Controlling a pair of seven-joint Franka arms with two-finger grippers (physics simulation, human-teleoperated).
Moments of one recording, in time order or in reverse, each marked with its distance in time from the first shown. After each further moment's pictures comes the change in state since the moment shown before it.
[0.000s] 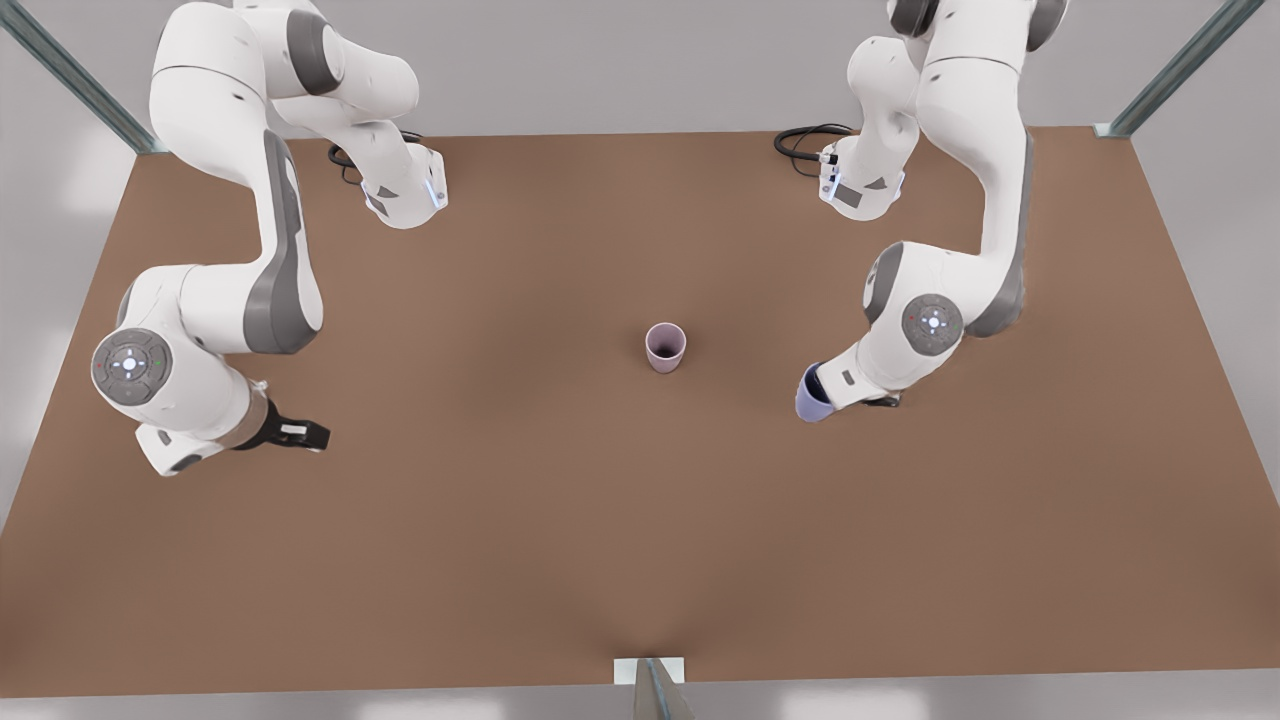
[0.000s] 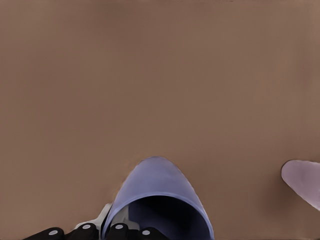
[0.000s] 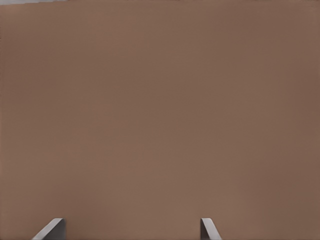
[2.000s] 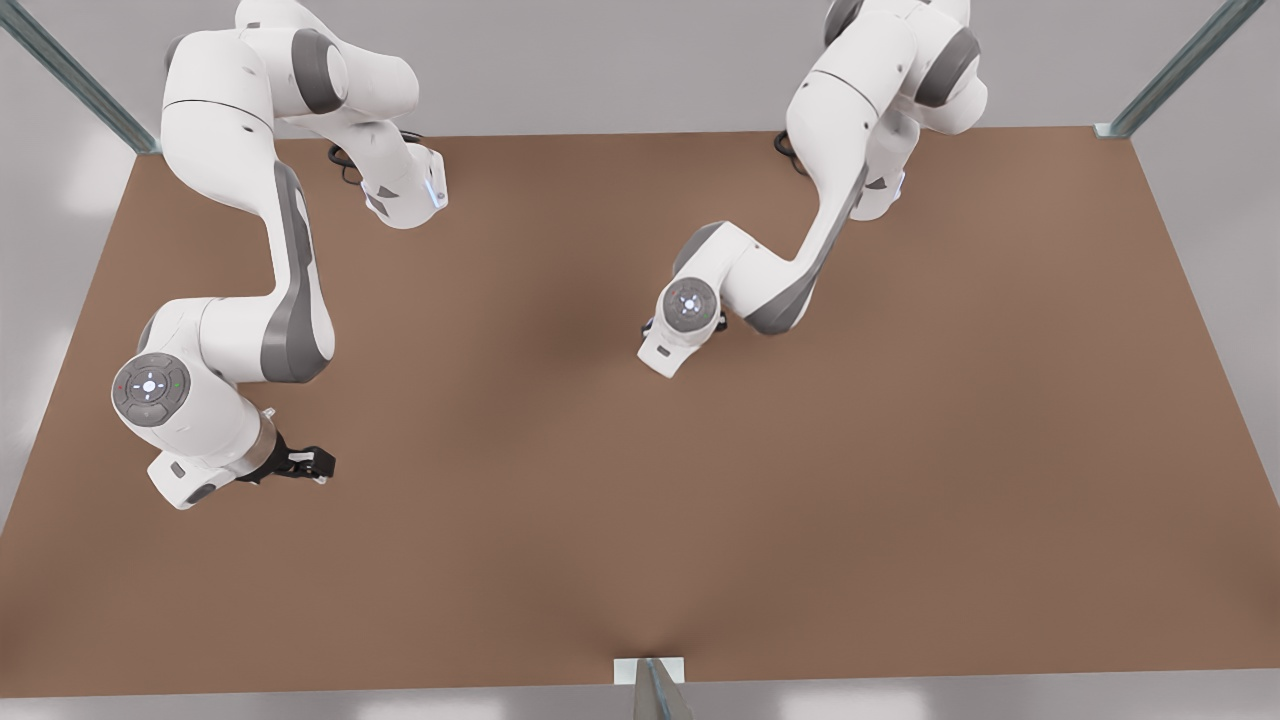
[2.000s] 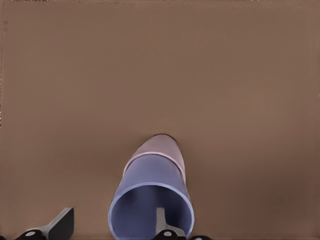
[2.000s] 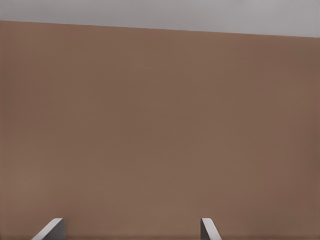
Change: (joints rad) left arm -0.220 0.204 -0.162 0.202 -0.098 -0.178 -0.919; right arm -0.004 0.070 -0.003 0.011 -0.002 0.152 -0.122
